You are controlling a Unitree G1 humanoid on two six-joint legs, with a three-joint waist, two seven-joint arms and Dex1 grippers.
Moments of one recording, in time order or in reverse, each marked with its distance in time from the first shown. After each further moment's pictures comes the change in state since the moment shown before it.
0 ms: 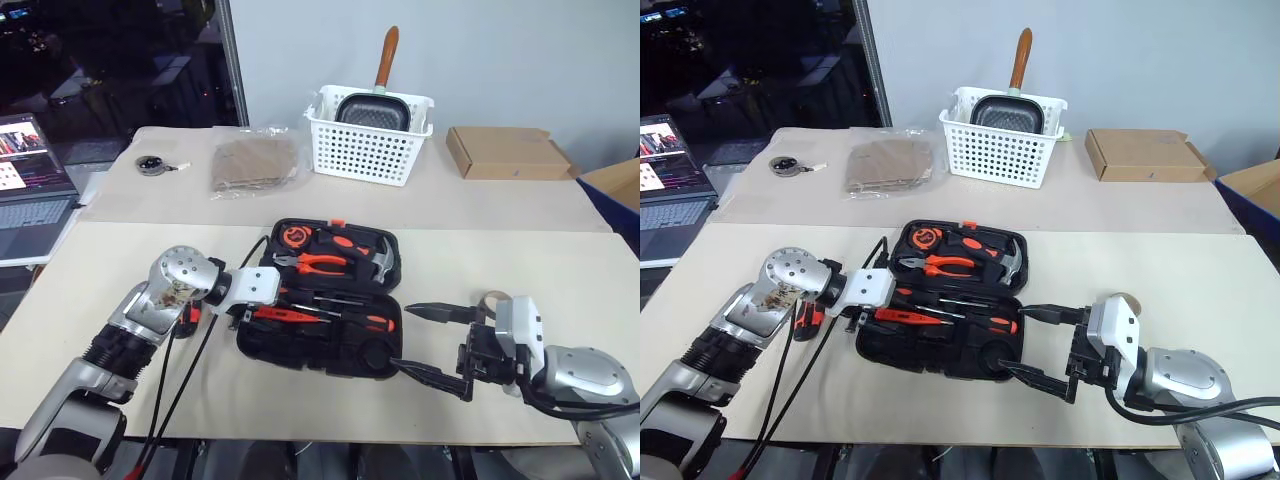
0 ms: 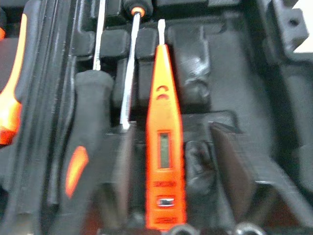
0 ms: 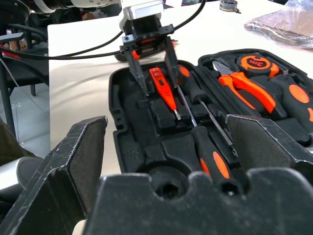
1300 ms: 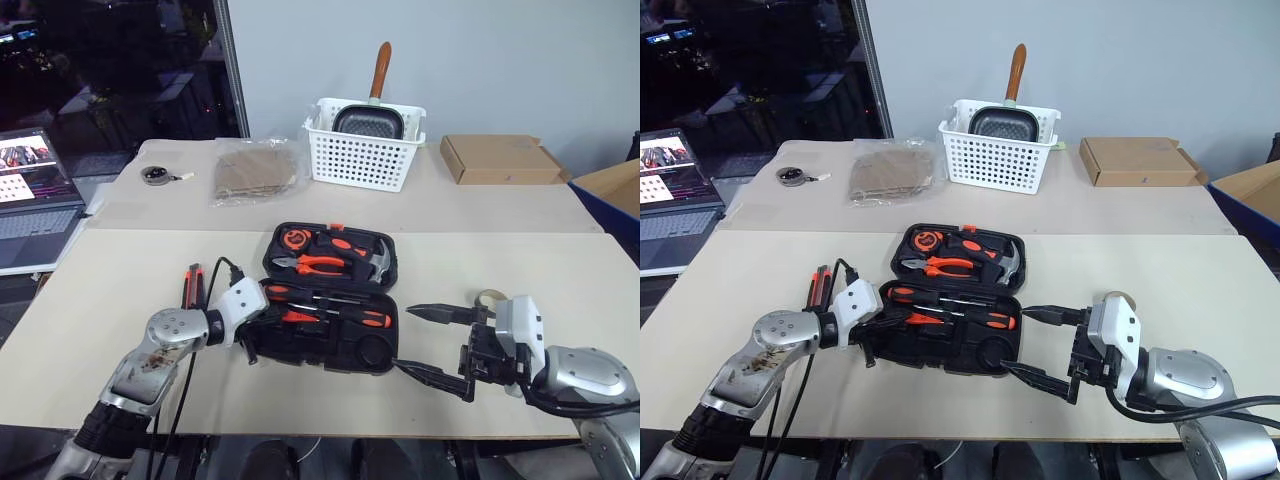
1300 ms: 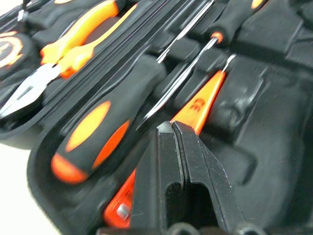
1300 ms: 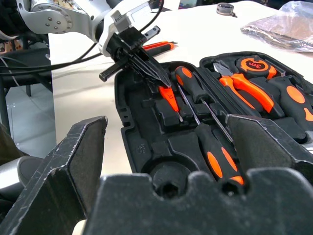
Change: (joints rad) left arm 0.421 -0.111 0.153 -0.205 -0.039 0.138 0.509; right arm 0.003 -0.007 -0.010 -0.002 0.005 0.032 -0.029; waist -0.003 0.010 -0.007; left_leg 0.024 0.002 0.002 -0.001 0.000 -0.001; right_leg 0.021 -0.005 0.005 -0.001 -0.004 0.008
